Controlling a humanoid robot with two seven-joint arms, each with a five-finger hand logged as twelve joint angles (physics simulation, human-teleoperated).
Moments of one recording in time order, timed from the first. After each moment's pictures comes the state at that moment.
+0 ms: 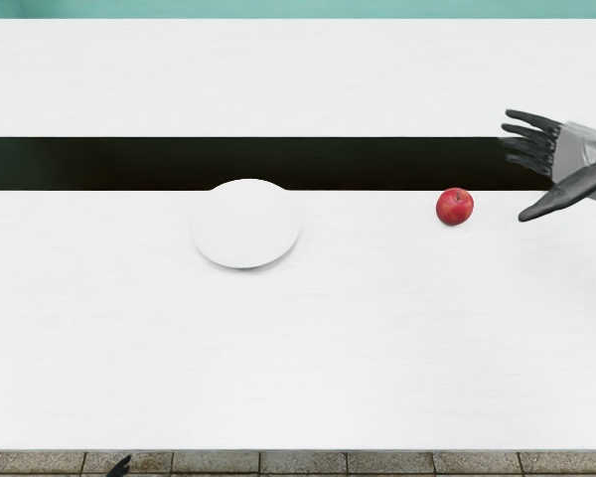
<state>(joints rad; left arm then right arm) -0.06 0.00 0.08 -0.15 0.10 0.01 -0.61 0.47 -0.67 1.28 1.13 -0.61 0.61 -0.30</state>
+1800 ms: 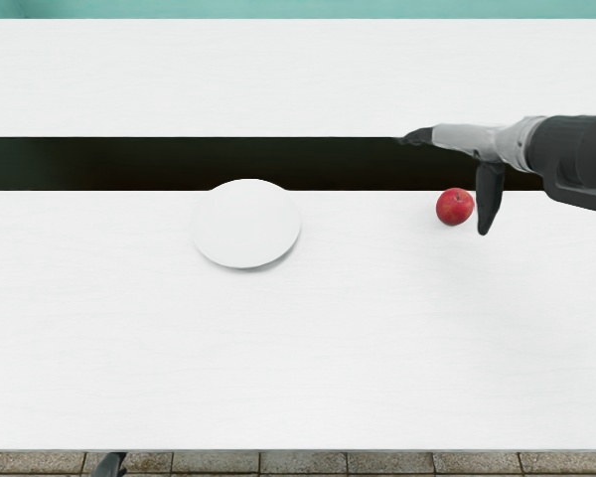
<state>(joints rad) -0.12 0.00 0.08 -0.16 0.10 0.01 -0.61 0.89 -0.69 0.81 1.64 -1.32 0.61 -0.61</state>
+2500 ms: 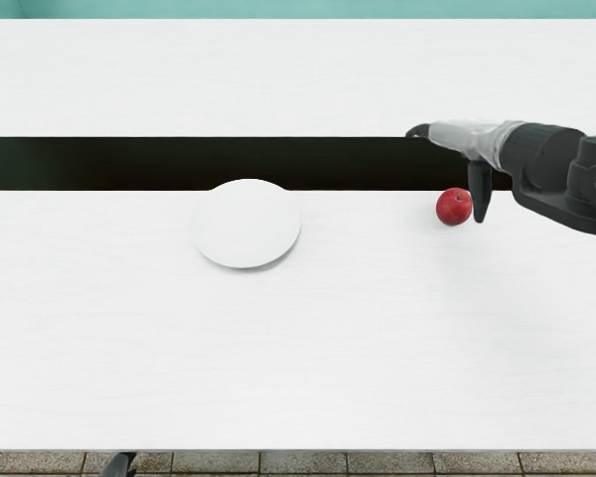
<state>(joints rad) -0.12 0.00 0.08 -0.19 0.10 0.01 -0.61 0.88 -0.58 0.75 1.53 -1.57 0.54 -0.61</state>
